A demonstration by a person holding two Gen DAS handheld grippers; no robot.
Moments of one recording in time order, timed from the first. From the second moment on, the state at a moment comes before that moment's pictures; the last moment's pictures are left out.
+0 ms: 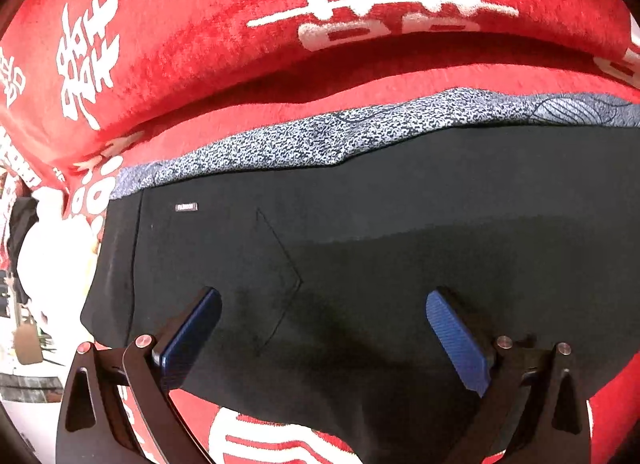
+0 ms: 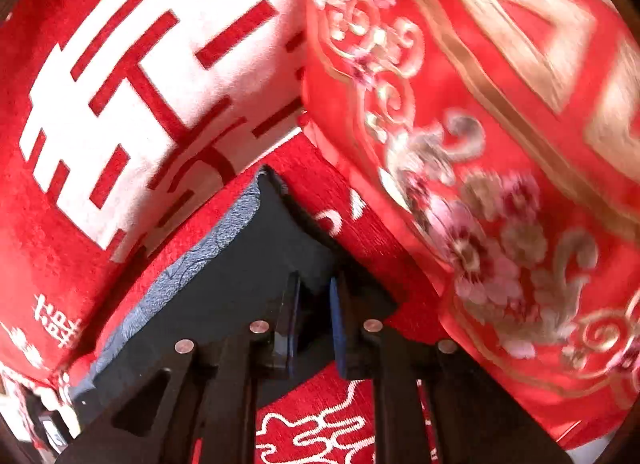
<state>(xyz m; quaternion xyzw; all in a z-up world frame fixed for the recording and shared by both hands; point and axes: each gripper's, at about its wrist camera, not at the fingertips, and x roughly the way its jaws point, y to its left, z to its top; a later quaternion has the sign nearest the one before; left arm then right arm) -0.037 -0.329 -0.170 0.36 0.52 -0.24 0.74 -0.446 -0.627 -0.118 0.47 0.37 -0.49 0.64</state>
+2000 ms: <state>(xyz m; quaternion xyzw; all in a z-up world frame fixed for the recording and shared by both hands) 0.080 -0.197 -0.161 0.31 0.54 -0.19 0.76 -0.127 -0.334 -0.156 0.21 0.58 -0.06 0.79</state>
